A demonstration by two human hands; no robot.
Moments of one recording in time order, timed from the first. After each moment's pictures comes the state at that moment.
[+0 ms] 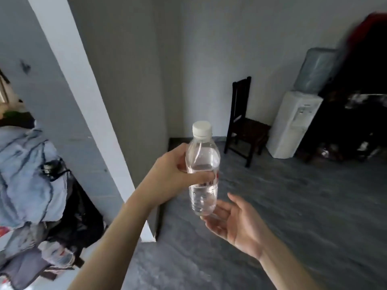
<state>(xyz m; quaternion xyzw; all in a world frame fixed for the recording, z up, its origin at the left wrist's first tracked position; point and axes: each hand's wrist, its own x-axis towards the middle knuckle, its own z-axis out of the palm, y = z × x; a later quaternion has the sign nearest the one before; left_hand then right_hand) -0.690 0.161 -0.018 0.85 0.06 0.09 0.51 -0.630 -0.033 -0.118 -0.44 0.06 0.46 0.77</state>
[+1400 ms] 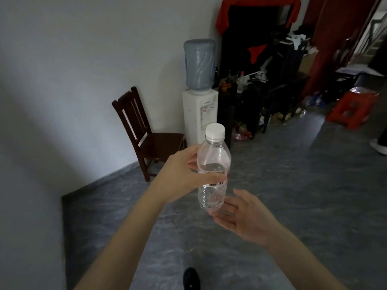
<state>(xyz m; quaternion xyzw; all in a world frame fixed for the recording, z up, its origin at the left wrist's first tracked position) -0.120 -0.052 -0.047 0.84 -0.22 -0.08 0.49 -0.170 -0.248 -0.152 -0.44 0.22 0.22 0.84</state>
